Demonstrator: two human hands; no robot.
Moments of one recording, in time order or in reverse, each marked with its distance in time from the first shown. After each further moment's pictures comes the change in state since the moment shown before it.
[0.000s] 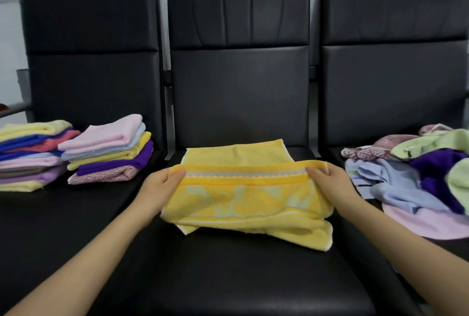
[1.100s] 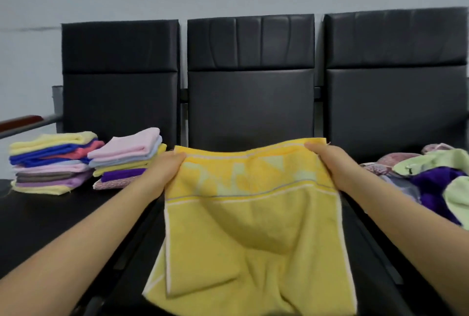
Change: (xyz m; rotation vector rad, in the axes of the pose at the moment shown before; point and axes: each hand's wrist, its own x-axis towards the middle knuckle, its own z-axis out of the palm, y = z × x) left_hand 0.025 0.050 -0.028 0.047 0.072 -0.160; right_hand 0.014 -0.084 -0.015 0.402 -0.170 0.261
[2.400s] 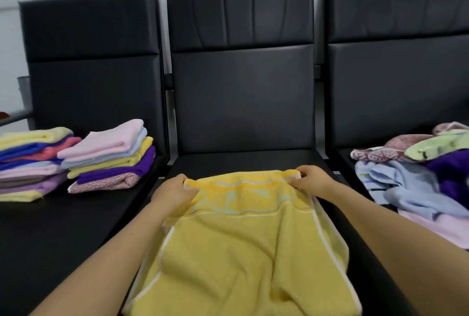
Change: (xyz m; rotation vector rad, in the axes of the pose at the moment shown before) left_hand 0.065 -0.089 0.059 0.661 -0.093 0.047; right_hand 0.091 0.102 0.002 -0.841 -0.082 -0.113
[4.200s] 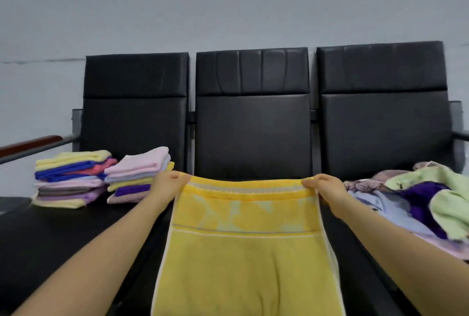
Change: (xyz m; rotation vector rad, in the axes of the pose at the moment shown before) left_hand -0.087 0.016 -0.102 -0.614 0.220 0.050; right_hand -0.100 -0.053 -0.059 0.554 0.213 0.056
